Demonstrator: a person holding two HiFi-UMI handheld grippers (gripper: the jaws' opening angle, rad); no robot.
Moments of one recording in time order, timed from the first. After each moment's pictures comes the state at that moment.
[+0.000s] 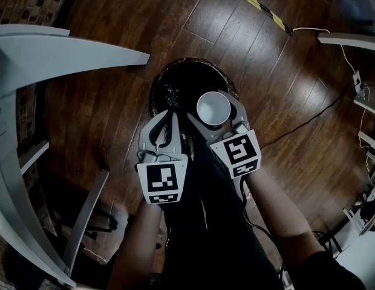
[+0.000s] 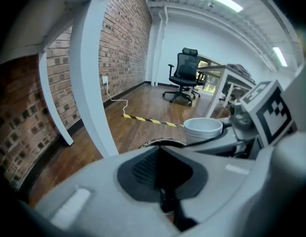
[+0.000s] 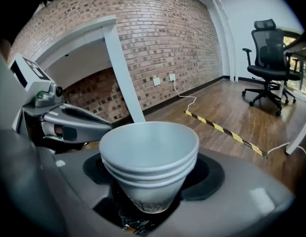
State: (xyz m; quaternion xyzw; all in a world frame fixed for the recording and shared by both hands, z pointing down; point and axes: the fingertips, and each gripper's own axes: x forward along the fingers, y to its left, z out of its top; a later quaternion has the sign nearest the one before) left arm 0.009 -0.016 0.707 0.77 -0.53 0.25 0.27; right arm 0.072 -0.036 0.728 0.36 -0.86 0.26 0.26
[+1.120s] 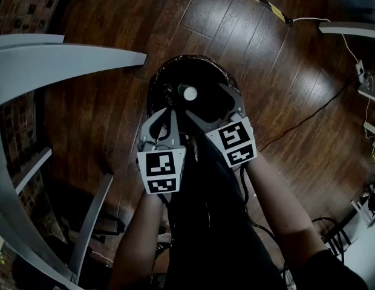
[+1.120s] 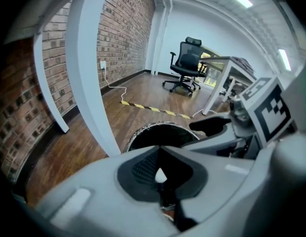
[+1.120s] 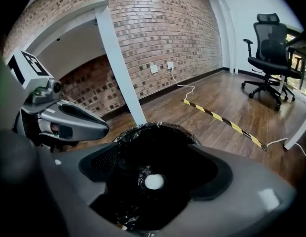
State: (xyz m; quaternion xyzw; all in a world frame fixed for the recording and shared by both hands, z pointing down) left arm 0.007 -0.006 0.762 0.75 -0.50 0.29 0.32; right arm 0.076 -0.031 0.782 0.36 -0.84 0.28 0.31
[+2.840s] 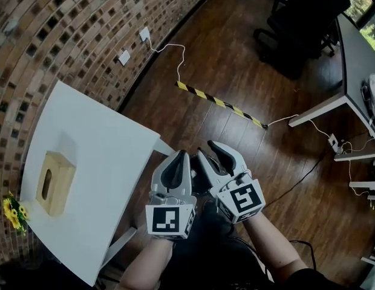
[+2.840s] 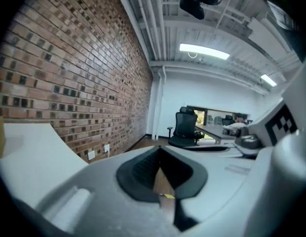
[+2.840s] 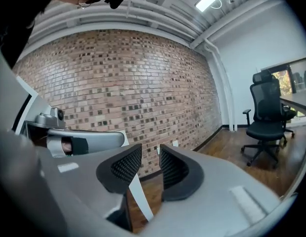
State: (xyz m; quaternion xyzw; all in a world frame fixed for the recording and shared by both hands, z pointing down) left arm 0.023 -0.095 0.277 0.80 -0.59 0.03 0.11; right arm 0.066 -0.108 0.301 0.41 -0.90 0.12 0.05
